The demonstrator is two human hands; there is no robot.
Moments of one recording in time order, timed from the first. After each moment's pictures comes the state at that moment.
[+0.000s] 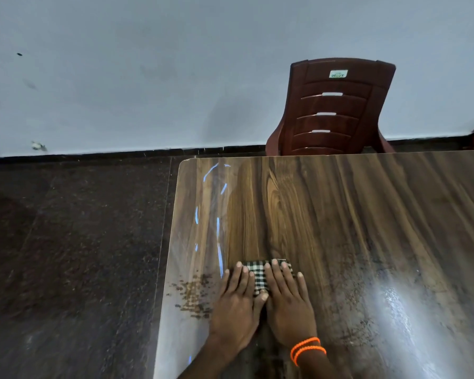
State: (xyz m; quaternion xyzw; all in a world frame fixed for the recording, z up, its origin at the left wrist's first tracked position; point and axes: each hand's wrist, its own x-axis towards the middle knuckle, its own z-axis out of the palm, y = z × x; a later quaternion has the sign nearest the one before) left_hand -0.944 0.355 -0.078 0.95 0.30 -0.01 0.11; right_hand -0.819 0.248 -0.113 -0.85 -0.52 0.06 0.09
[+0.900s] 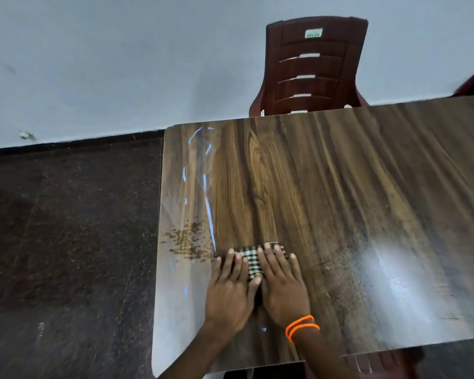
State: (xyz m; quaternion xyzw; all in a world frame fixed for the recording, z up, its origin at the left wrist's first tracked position) left_hand -1.001 0.260 -0.082 0.95 0.30 -0.02 0.12; right_hand -0.875 0.154 -0.116 -0.85 -0.51 0.07 0.10
